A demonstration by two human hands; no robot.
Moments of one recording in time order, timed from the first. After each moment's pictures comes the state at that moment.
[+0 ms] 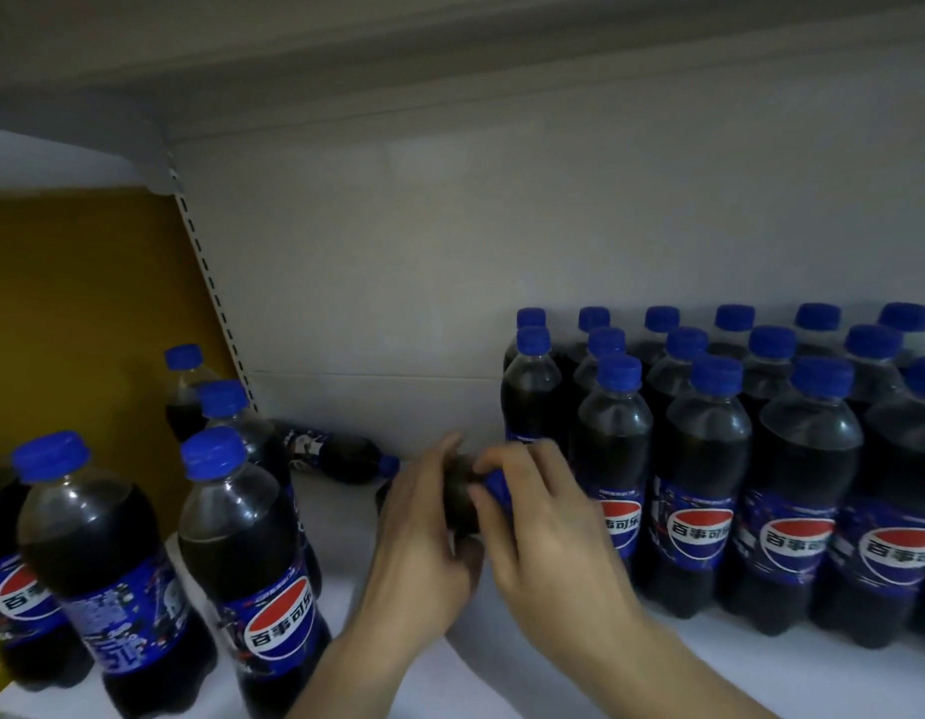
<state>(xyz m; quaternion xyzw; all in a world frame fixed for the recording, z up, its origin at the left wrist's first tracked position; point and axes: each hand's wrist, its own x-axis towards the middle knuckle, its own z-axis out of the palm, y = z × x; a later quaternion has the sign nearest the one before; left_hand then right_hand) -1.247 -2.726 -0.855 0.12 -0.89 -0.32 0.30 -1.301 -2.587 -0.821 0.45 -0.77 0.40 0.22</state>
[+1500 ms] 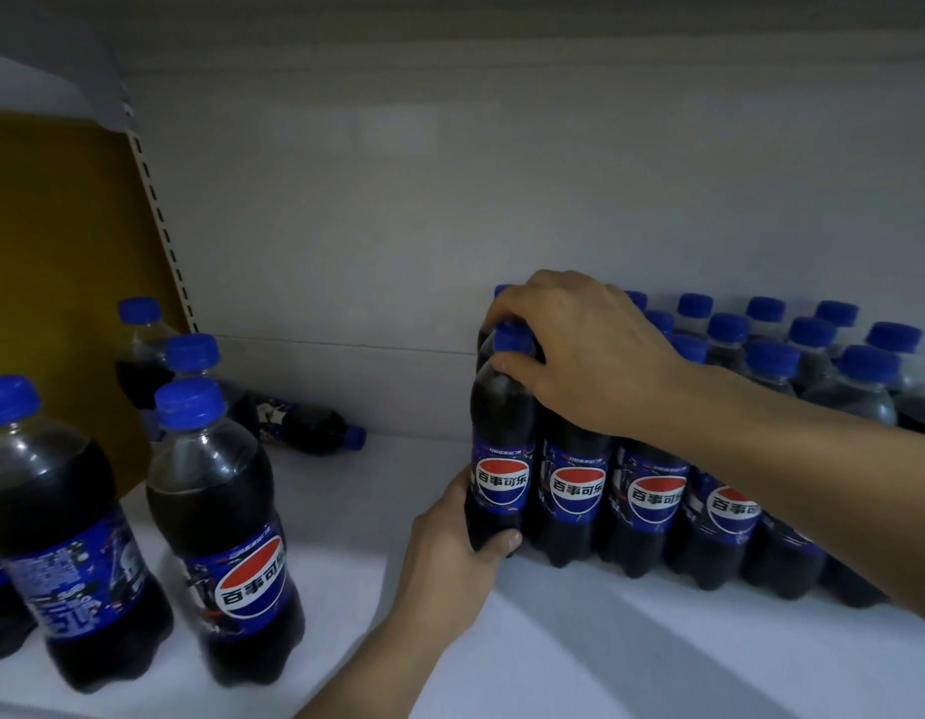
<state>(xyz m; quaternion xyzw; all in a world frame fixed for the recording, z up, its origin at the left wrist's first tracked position) -1.270 -2.685 -0.892 0.14 -0.80 -0.54 0.23 -1.353 -2.566 -0.695 0.48 -0.84 0.12 0.23</state>
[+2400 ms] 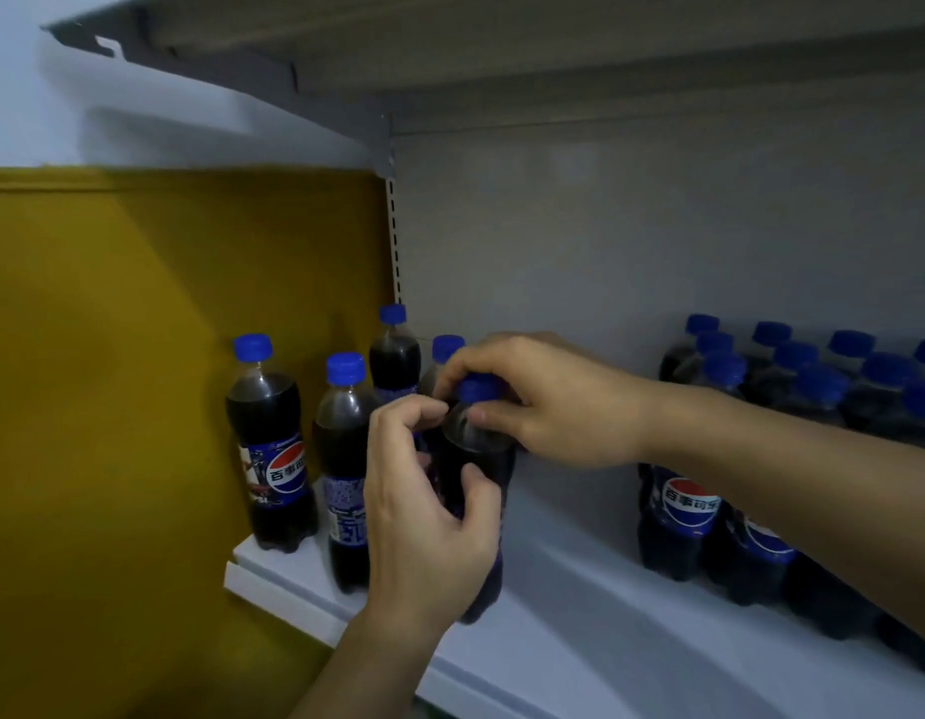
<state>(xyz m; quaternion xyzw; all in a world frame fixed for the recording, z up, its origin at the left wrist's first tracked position) -1.117 -2.751 -0.799 0.15 -0.72 -0.34 0.58 -1.243 -2.681 -0.682 0.70 -0.69 0.19 -0.01</state>
